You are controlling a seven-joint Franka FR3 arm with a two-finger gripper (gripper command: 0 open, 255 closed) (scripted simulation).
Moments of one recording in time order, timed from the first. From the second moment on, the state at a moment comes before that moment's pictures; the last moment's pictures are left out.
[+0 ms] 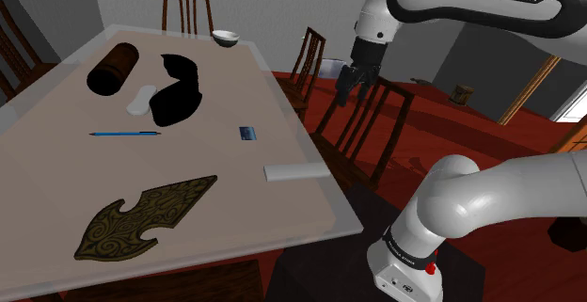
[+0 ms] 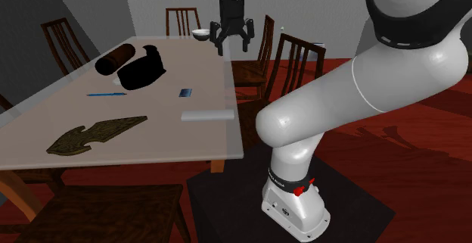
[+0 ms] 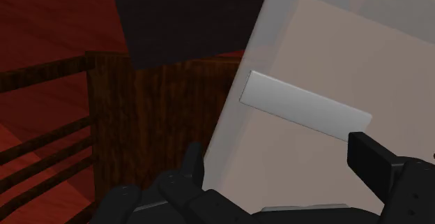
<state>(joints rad) 0.02 -0.78 -0.02 -2.38 -0.01 1.57 0.12</state>
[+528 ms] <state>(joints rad) 0.12 -0.70 -0.05 -2.52 -0.03 1.79 -0.12</state>
